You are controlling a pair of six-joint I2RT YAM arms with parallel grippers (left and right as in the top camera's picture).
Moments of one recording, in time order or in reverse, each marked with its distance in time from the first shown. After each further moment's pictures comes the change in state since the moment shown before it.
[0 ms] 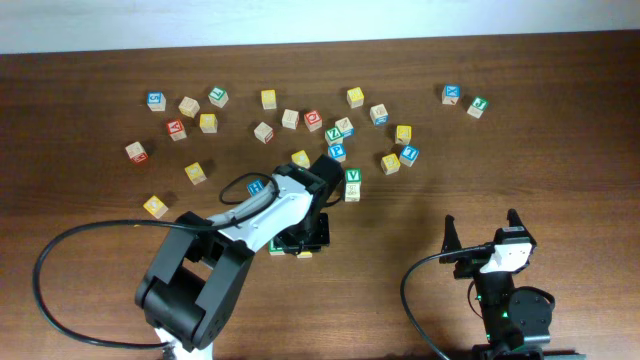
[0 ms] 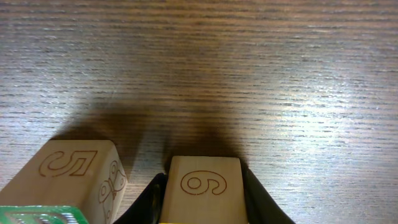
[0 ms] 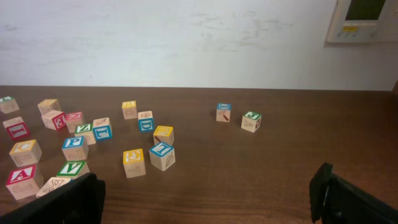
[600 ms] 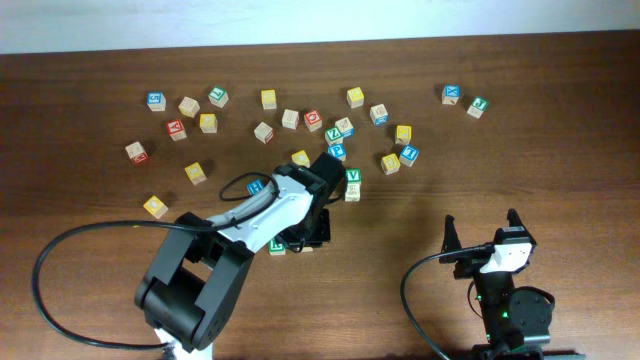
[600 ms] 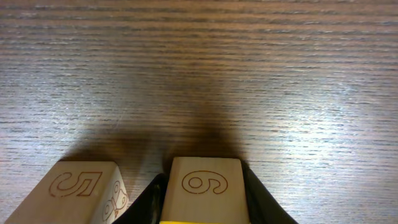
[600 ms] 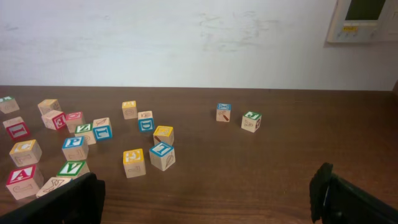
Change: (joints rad) left arm 0.001 -0.002 0.001 0.040 -0.040 -0.003; right arm 0.000 0.000 0.000 0.000 0.000 0.000
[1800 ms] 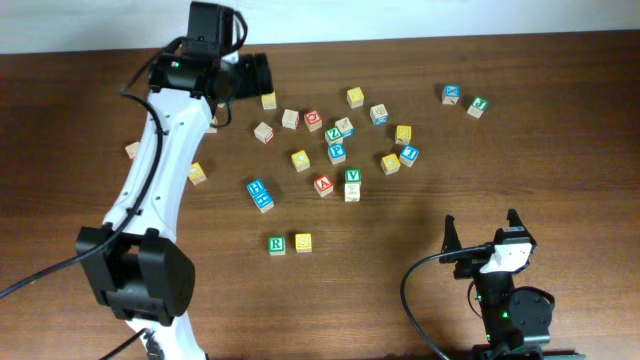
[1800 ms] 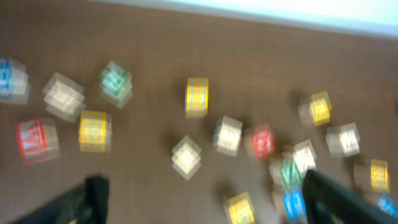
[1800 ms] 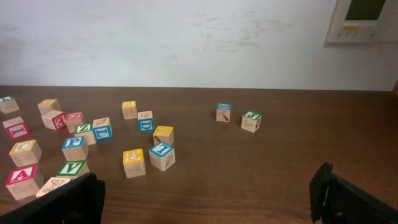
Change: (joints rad) left arm 0.423 0.019 0.697 0.057 -0.029 0.356; right arm 0.000 0.000 0.000 0.000 0.000 0.000
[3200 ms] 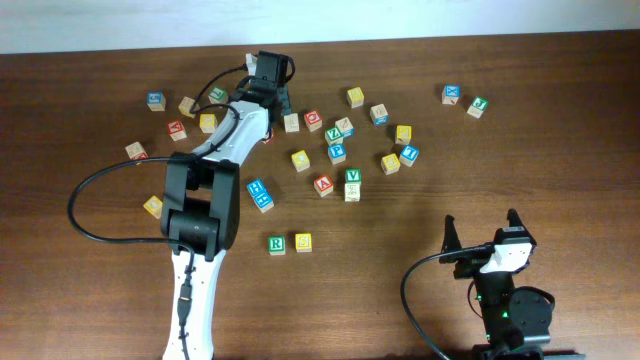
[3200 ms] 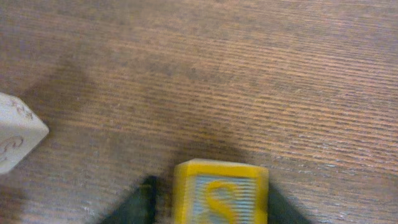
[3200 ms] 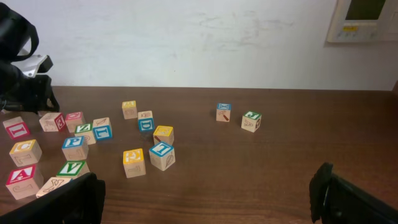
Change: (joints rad) left arm -0.074 0.503 0.010 0.461 -0.263 -0.046; right arm 0.000 0.000 0.000 0.000 0.000 0.000
